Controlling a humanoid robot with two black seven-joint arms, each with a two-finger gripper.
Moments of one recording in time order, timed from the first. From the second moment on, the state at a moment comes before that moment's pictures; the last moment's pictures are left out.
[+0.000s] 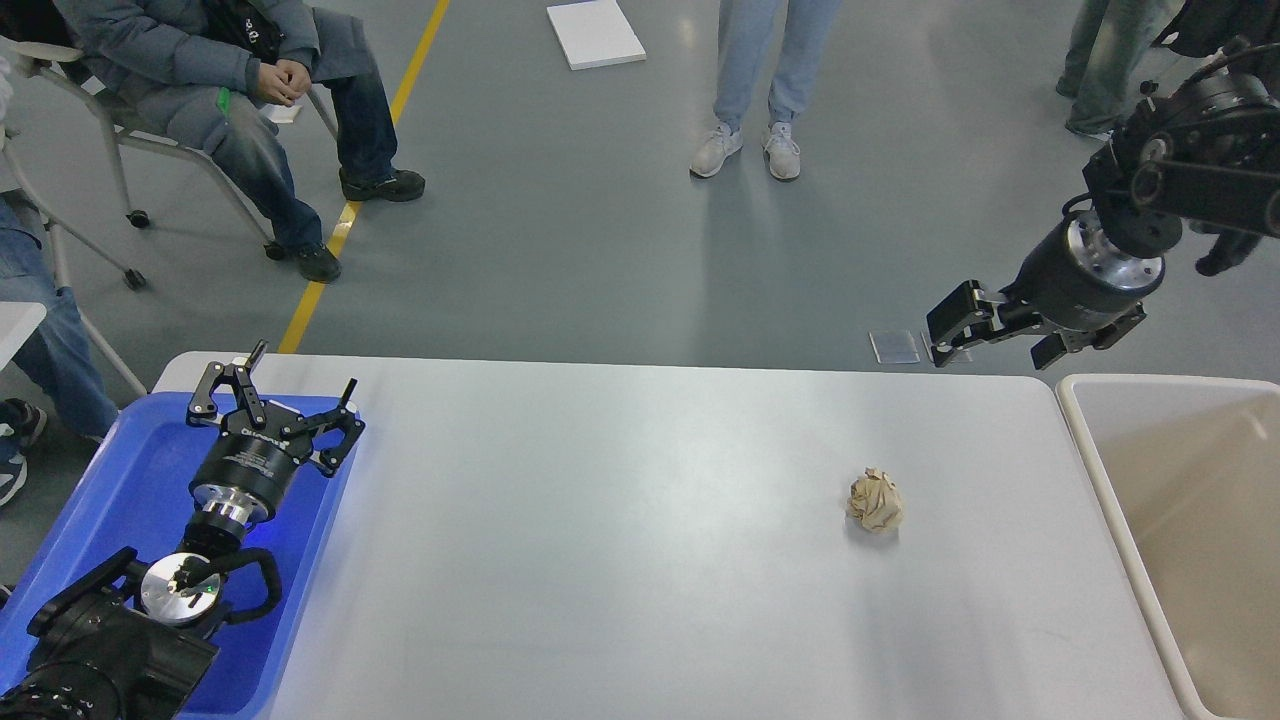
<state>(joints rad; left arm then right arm) -0.51 0.28 -1.02 -0.35 -0.22 -0.79 -0.19 1.83 -0.37 -1.00 0.91 -0.41 0.70 0.07</state>
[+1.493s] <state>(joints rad) -0.51 0.28 -1.02 -0.35 -0.22 -0.79 -0.19 1.22 -0.10 -0.88 0.44 -0.41 0.48 0.09</state>
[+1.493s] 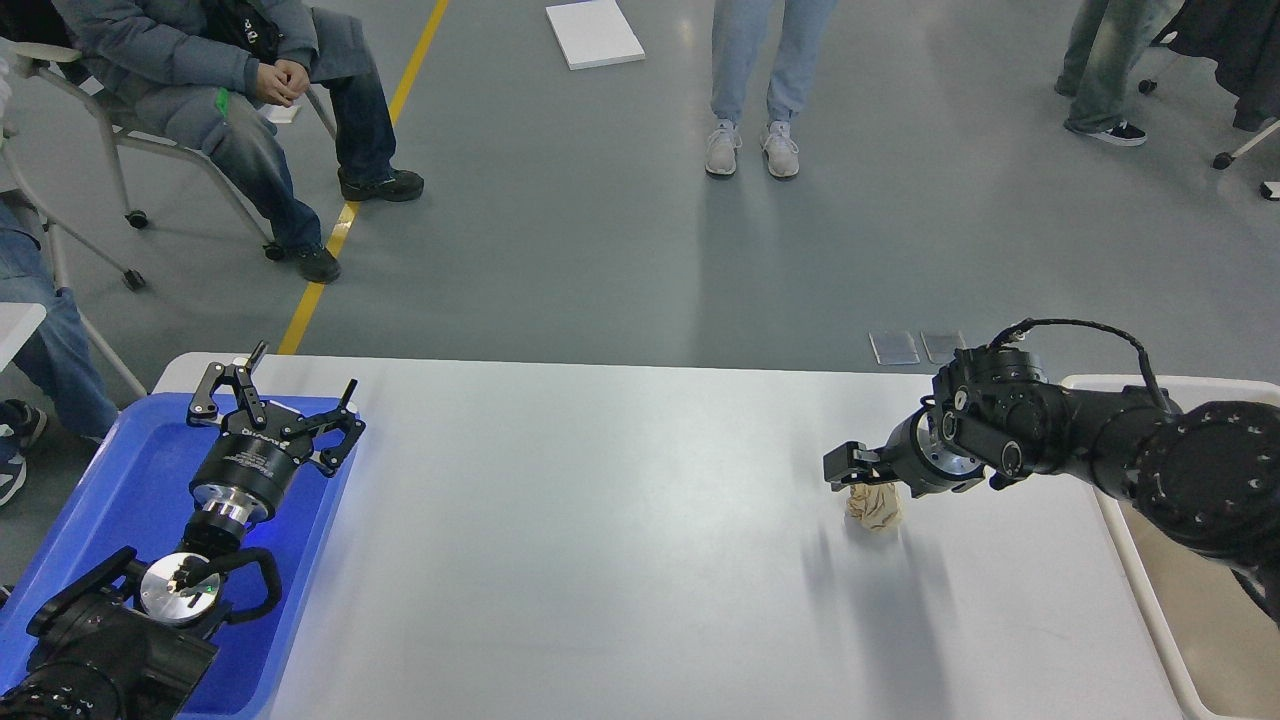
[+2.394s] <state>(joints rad) -0.51 0.28 -1.02 -0.35 -0.22 -0.79 -0.19 1.10 -0.06 -0.87 0.34 -0.42 0.41 0.17</state>
